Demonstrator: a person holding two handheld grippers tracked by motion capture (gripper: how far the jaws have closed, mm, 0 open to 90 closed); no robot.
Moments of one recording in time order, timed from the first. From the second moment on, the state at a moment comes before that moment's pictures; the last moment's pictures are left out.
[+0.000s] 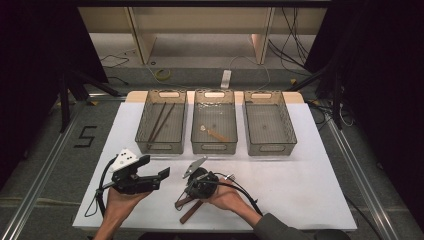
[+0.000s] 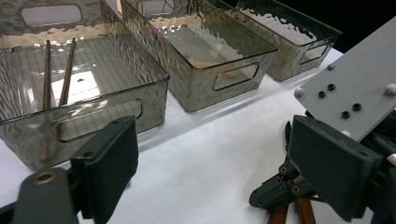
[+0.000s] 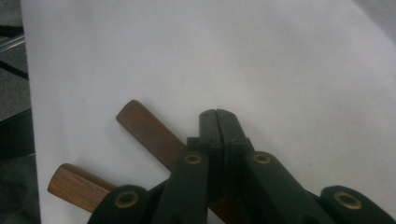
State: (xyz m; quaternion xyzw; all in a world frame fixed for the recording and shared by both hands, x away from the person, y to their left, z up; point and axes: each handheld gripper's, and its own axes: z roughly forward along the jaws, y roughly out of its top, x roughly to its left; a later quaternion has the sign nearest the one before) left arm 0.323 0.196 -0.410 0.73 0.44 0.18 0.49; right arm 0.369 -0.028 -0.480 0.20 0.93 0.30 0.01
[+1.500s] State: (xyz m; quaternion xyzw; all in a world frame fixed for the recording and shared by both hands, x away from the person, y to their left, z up) left arm 0.320 0.197 -0.411 0.73 0.44 0.18 0.49; right arm 0.335 -0.086 -0.466 0.14 0.96 0.23 -0.01
